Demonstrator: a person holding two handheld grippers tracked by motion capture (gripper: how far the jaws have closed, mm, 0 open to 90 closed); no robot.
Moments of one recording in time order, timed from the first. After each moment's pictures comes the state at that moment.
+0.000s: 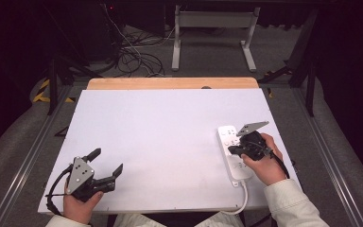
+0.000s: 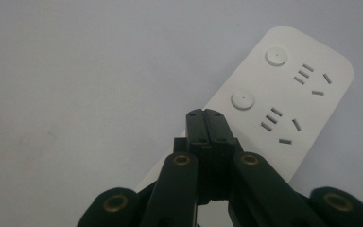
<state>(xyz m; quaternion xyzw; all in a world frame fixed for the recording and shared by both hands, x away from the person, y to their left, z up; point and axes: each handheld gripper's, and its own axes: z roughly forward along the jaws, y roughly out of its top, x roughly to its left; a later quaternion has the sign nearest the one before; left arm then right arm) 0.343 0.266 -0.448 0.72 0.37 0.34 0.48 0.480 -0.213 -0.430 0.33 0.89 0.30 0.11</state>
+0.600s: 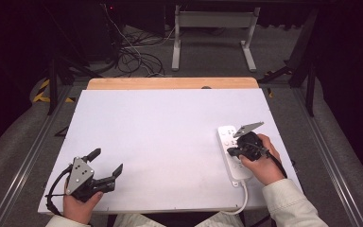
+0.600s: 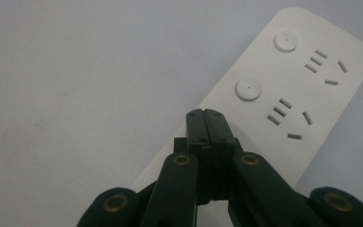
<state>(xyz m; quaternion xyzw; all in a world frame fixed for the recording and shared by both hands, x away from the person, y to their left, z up) 0.343 0.266 -0.448 0.72 0.37 0.34 0.48 0.484 -0.208 -0.439 0.32 0.90 0.28 0.10</state>
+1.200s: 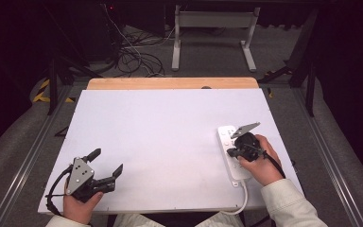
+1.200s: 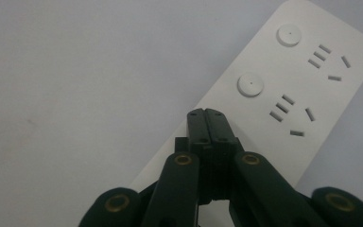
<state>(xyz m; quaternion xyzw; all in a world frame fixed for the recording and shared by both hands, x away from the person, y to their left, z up) 0.342 0.266 -0.448 0.72 0.37 0.34 0.48 0.482 -0.201 -0.440 0.33 0.90 0.25 0.11</state>
